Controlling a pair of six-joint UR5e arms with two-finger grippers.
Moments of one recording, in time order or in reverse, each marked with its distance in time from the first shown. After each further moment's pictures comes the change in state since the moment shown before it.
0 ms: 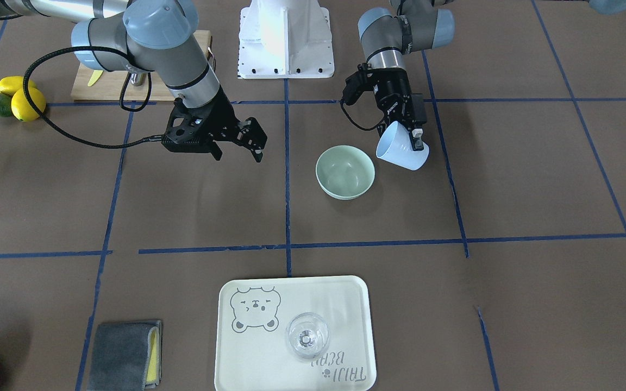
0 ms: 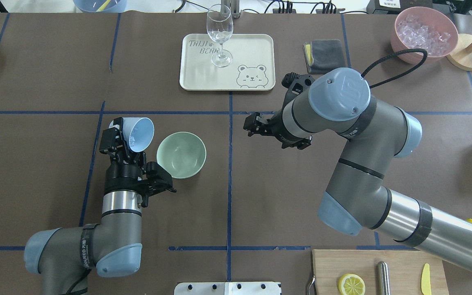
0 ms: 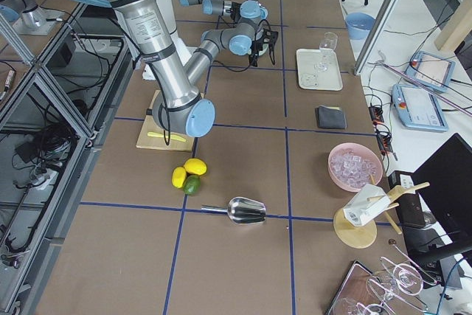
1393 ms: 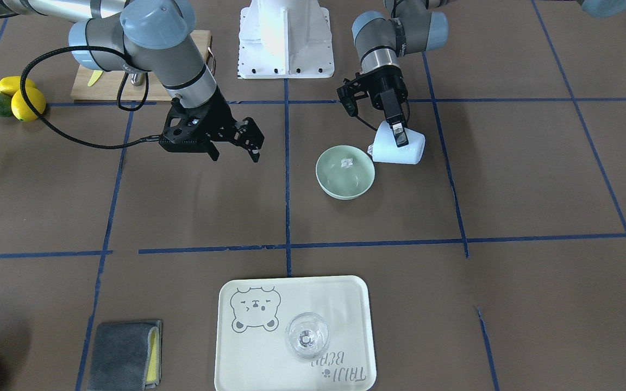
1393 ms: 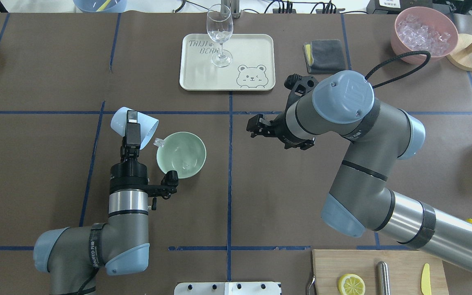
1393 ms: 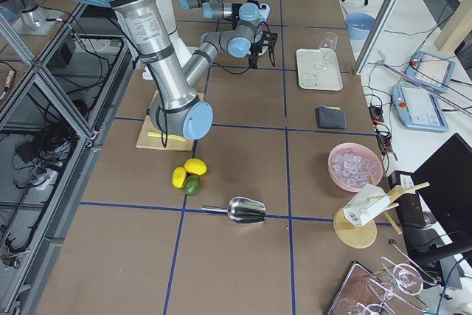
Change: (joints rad) left arm -0.001 -0.023 0.013 0.001 0.105 0.628; right arm -0.003 -0.007 0.003 0.006 -0.010 -0.005
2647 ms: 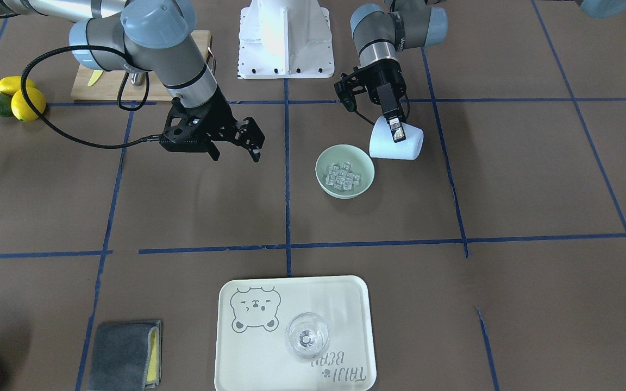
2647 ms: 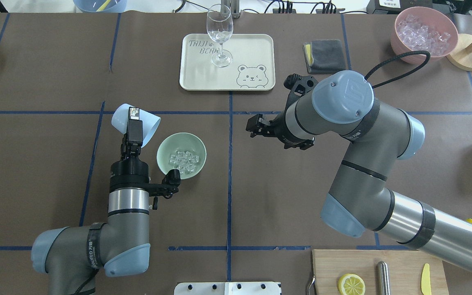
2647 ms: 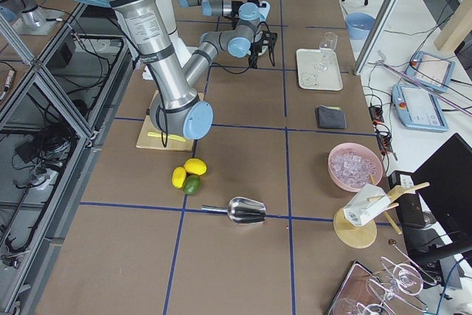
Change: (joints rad) left arm -0.001 -0.006 -0.048 -0.005 -0.016 0.070; right arm -0.001 0.001 0.000 0.000 0.000 0.002
